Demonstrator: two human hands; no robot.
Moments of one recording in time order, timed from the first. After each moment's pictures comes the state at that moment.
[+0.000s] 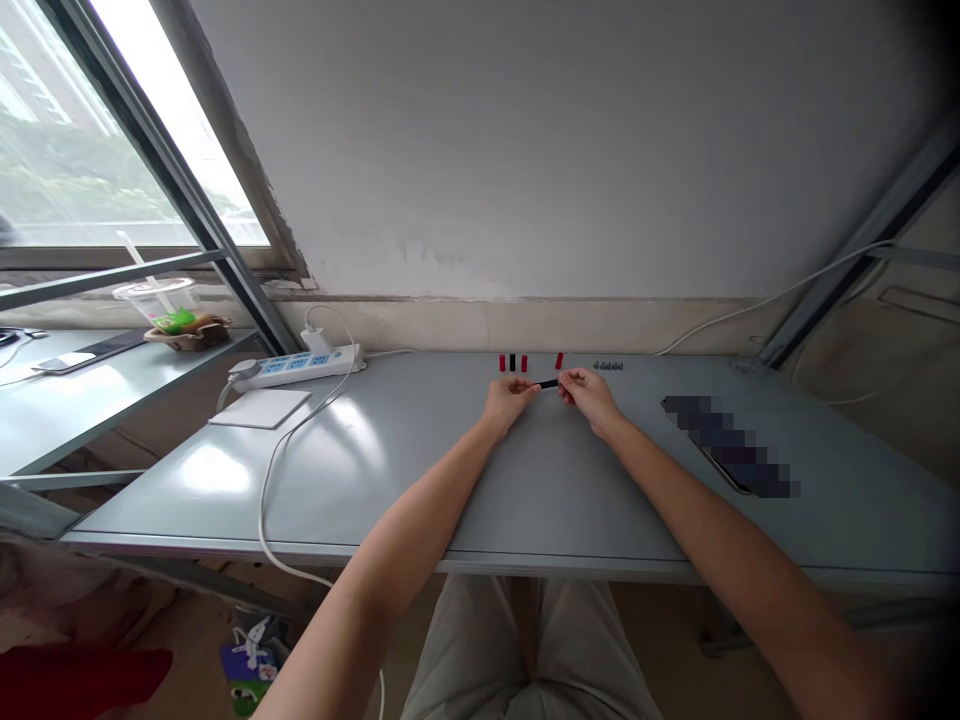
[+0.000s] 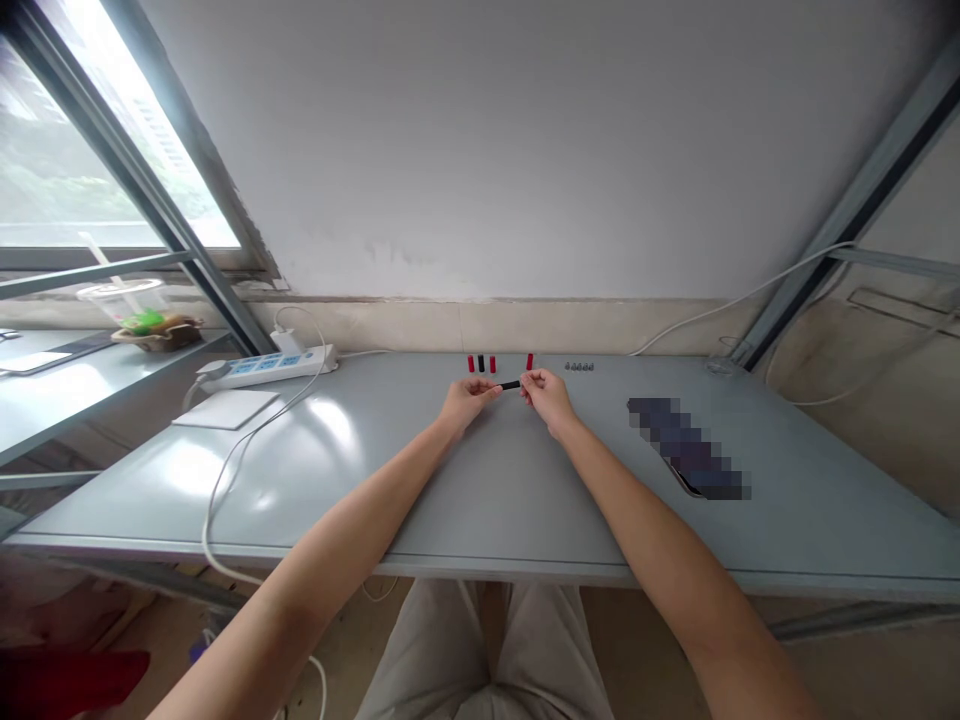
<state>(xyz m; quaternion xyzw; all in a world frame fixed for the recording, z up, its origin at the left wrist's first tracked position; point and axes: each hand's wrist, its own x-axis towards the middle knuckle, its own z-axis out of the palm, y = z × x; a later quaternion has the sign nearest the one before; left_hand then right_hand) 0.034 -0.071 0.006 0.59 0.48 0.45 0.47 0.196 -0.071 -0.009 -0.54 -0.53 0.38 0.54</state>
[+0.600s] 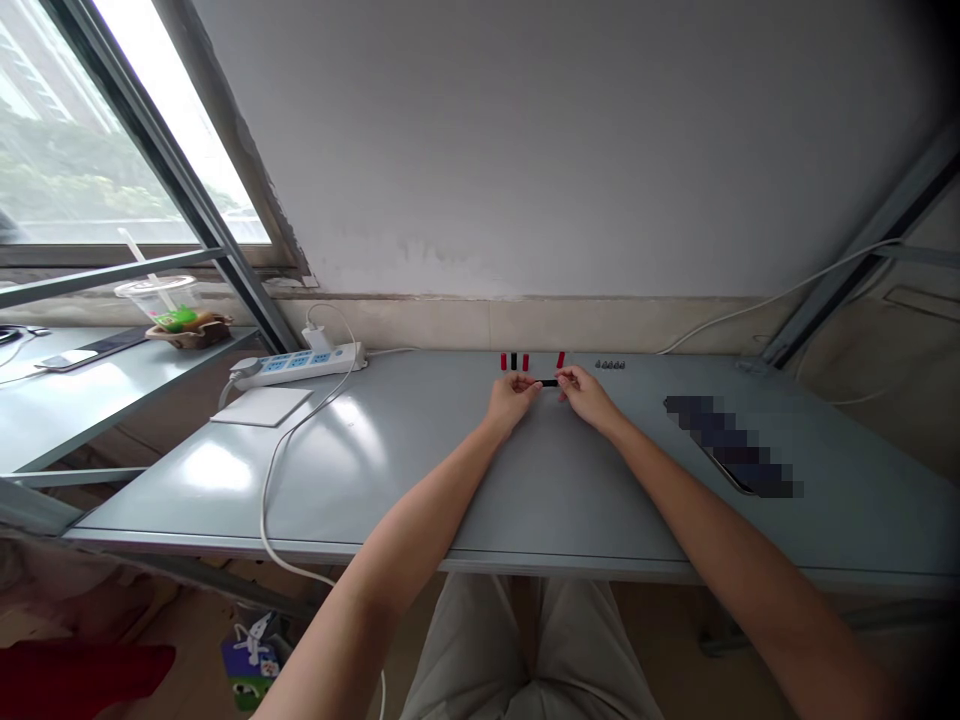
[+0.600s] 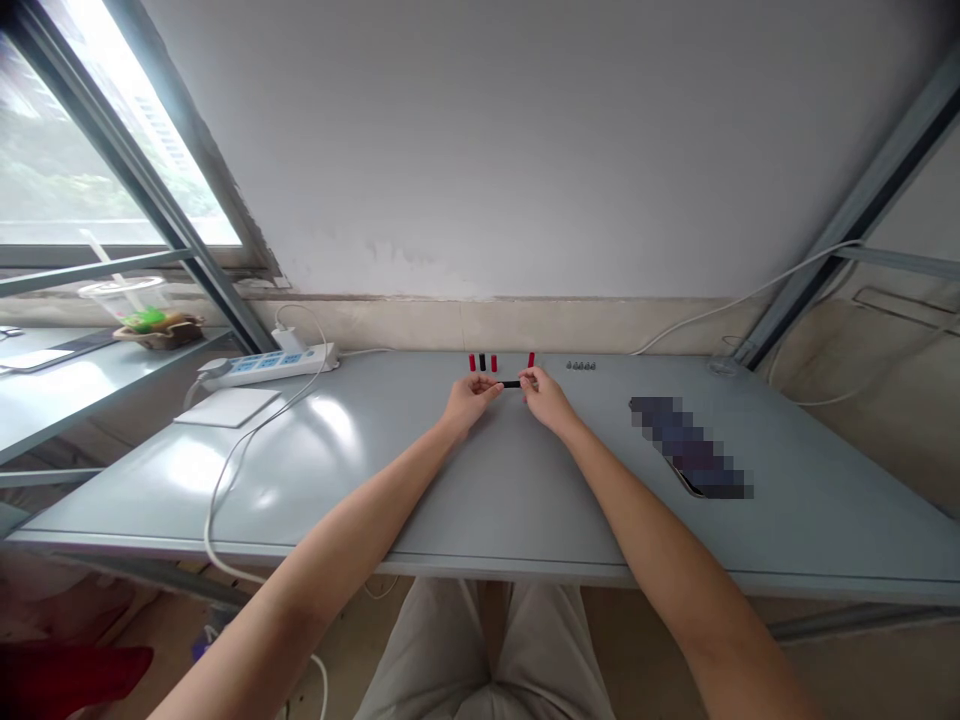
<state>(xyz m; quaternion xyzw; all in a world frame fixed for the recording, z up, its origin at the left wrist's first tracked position) 0.039 -0.072 0.004 0.58 0.48 0.48 0.45 0.197 -0.070 -0.011 -0.57 -0.65 0.26 0.44</state>
